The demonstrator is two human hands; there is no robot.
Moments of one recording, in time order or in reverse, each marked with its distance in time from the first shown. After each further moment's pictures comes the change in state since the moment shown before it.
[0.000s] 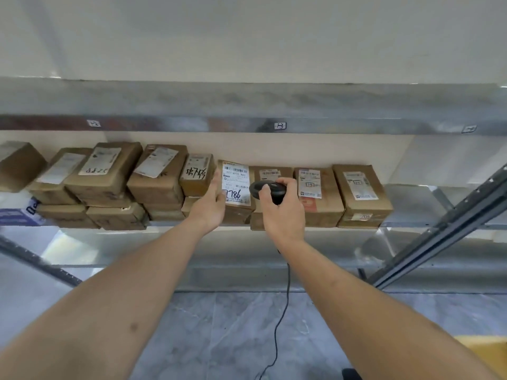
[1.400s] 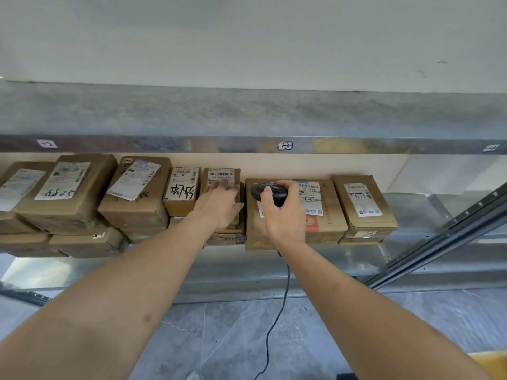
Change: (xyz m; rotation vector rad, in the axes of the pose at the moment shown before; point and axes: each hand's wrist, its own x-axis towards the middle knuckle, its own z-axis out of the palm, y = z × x) left_hand 0.120 0.029 0.008 0.713 -0.071 0.368; right_hand 0.087 0.005 0.040 -0.081 0.059 0.081
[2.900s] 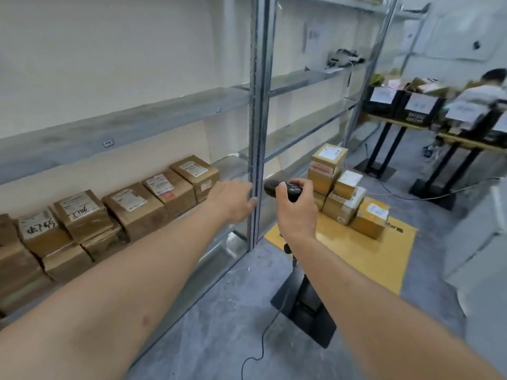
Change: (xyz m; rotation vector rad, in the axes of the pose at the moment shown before) left_hand -0.309 0.264 -0.035 0.144 0.107 0.916; right_hand -0.365 0.045 -0.265 0.101 0.858 0.140
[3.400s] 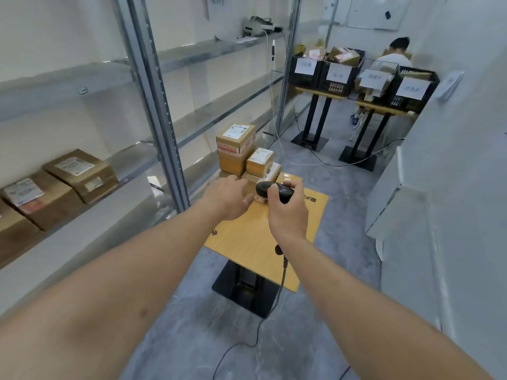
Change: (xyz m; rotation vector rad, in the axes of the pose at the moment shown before) left_hand 0.107 0.282 0.057 -0.106 -0.087 0.210; right_hand 0.088 0.125 -0.235 -0.044 0.183 0.190
